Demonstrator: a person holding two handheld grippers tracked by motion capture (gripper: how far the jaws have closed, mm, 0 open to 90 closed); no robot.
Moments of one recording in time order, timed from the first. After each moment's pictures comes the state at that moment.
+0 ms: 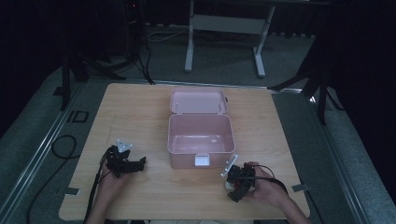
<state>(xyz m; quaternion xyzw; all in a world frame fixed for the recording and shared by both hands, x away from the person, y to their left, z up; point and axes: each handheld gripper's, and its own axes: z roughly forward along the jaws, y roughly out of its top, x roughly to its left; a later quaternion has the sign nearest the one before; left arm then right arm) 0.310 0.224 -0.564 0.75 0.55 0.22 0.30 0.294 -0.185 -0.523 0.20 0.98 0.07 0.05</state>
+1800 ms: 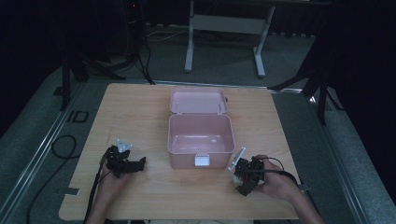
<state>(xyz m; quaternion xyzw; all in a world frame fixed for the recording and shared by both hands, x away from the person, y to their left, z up) 0.310 0.224 -0.564 0.75 0.55 0.22 0.30 0.300 -0.200 -0.484 0.19 0.98 0.05 0.07</state>
